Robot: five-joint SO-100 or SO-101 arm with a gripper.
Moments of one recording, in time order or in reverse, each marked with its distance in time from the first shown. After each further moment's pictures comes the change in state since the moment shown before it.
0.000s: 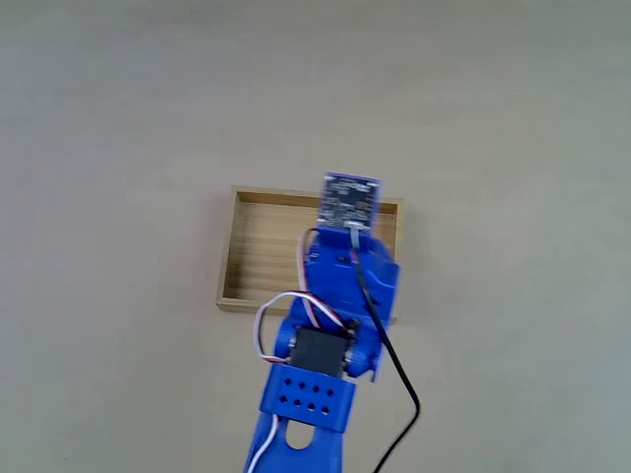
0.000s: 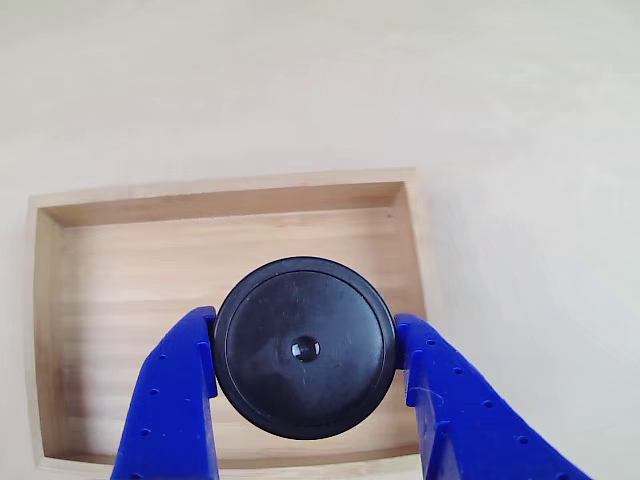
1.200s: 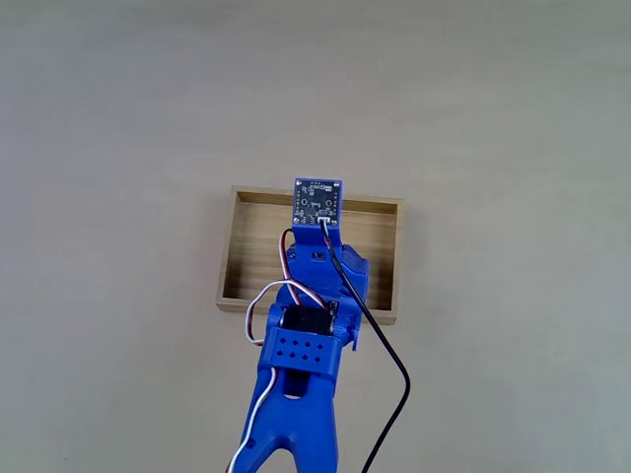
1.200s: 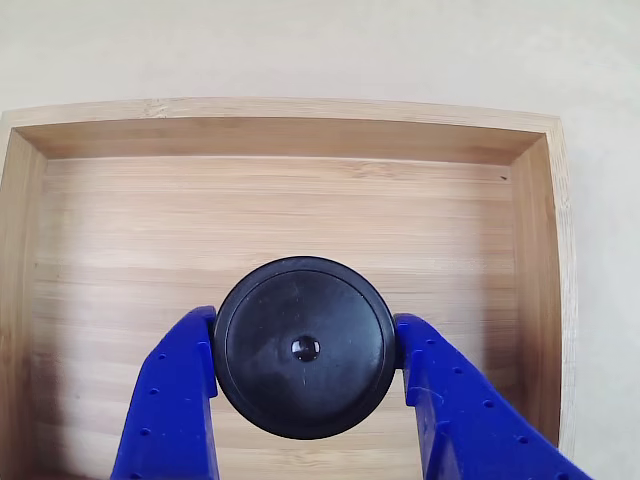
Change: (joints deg) arm -3.9 16.2 7.9 -18.5 0.1
